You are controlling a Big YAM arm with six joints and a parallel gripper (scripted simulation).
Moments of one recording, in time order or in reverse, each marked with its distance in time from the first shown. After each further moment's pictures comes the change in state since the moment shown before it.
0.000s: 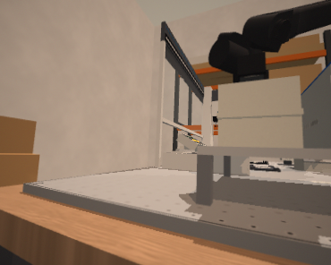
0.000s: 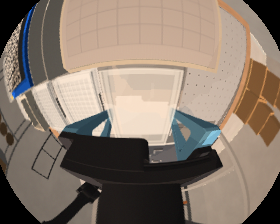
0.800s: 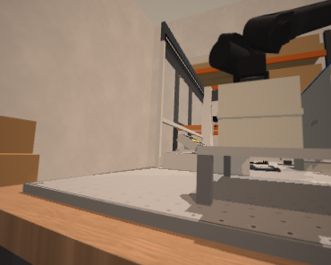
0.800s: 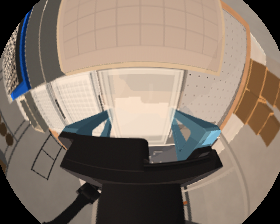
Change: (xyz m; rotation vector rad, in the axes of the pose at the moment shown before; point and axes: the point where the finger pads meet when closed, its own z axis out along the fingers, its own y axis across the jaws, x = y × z) arm -0.001 0.000 0.003 0.004 -0.005 -0.001
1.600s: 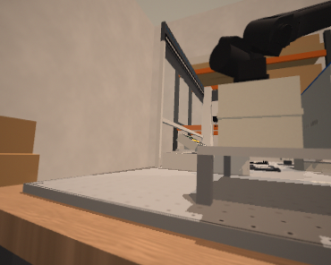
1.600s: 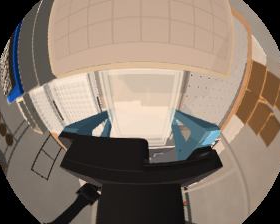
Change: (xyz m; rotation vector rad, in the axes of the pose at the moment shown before) arm 0.000 0.000 0.006 0.000 0.000 0.000
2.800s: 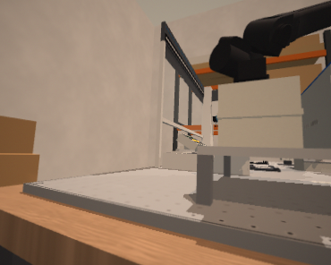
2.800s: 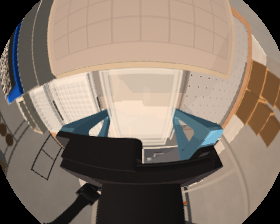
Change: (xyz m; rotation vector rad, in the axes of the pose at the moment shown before) arm 0.000 0.000 0.000 0.000 0.000 0.000
